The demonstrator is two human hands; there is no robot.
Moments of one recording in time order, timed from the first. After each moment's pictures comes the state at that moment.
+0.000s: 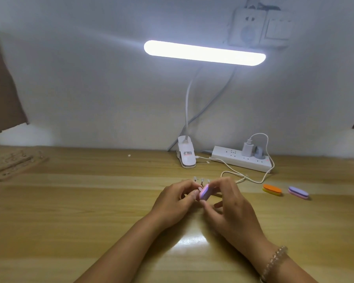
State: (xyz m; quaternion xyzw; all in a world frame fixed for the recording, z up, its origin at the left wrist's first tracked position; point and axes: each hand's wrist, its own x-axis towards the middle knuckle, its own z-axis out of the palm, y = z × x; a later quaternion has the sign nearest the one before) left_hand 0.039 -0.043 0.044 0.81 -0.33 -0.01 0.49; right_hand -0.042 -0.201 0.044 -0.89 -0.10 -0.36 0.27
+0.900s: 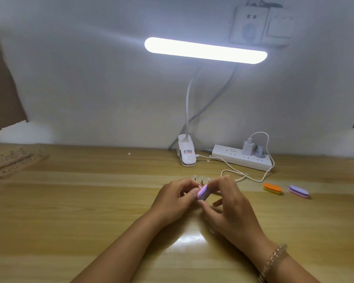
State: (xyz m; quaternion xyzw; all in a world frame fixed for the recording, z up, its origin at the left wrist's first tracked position) left_hand 0.038 -0.043 0.046 0.81 -0.32 0.01 0.50; right_hand -0.042 -0.200 0.045 -0.88 -0.12 -0.36 0.29
